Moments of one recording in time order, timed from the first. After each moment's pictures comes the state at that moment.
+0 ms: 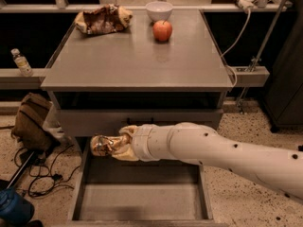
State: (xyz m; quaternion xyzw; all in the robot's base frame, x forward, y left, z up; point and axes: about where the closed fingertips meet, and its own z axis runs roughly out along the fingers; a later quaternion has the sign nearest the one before) arm 0.501 0.080 0.703 -0.58 0.67 0.14 0.44
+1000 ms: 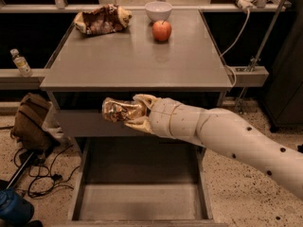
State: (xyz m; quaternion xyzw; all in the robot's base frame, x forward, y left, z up) arm 0.539 0.030 0.812 -0.55 0.60 0.07 0.57
